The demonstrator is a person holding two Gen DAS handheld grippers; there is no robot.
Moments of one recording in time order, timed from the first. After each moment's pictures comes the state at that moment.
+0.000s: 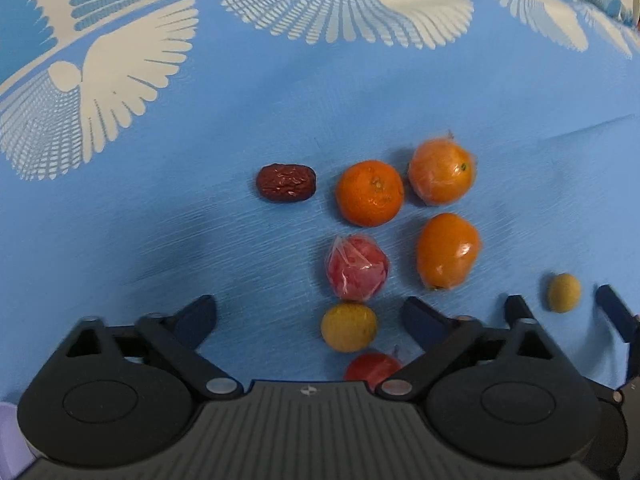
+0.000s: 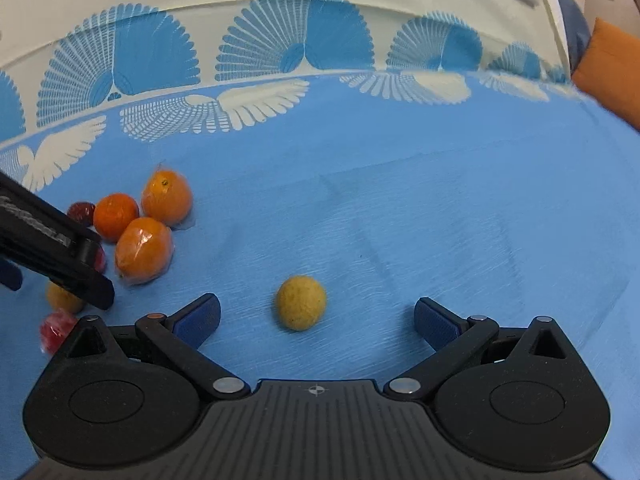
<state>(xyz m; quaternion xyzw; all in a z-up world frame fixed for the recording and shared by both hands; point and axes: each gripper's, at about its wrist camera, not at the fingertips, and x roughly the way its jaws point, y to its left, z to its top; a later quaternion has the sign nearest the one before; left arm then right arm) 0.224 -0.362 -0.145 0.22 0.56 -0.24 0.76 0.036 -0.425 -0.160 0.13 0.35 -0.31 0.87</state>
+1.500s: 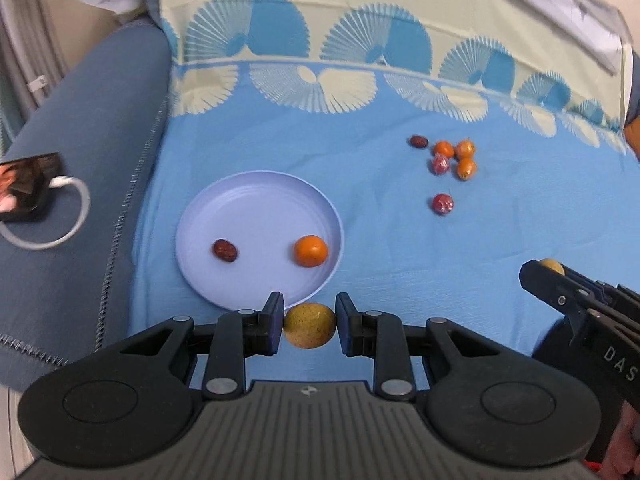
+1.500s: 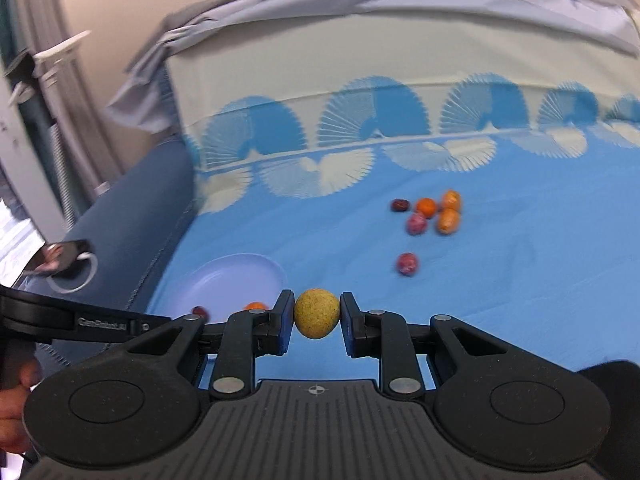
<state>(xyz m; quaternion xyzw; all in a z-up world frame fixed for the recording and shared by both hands) -0.014 -0.034 0.035 0.08 0.46 -0.17 0.87 -0.123 -0.201 0.036 0.17 0.30 -0.07 0.94</state>
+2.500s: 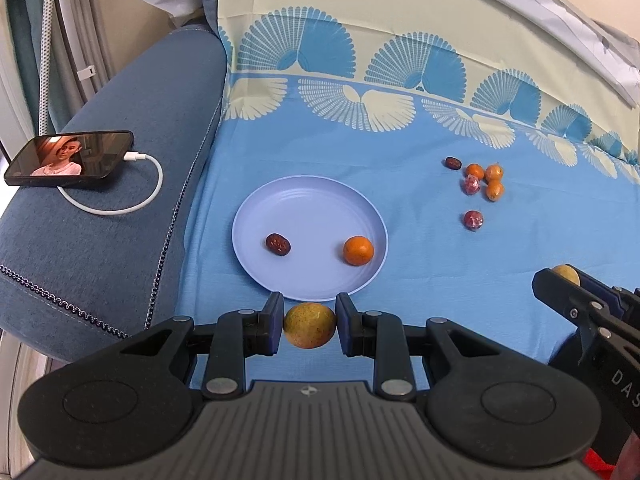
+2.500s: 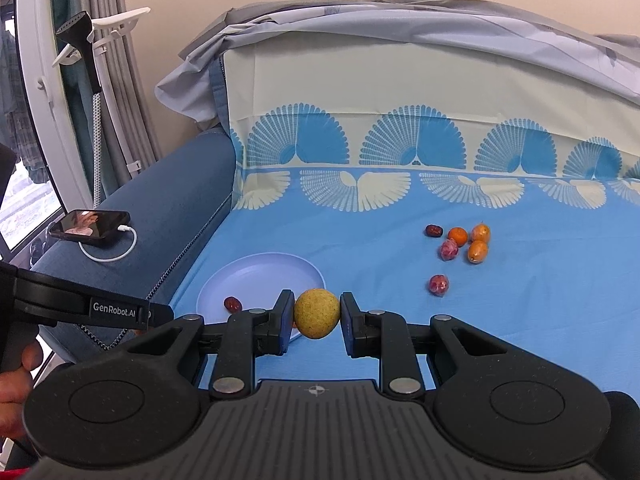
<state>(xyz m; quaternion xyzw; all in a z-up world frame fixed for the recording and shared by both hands) -0.033 0.008 0.039 0.06 0.44 -0.13 0.89 -0.133 -0.148 0.051 0.10 0.29 -0.04 0.95</state>
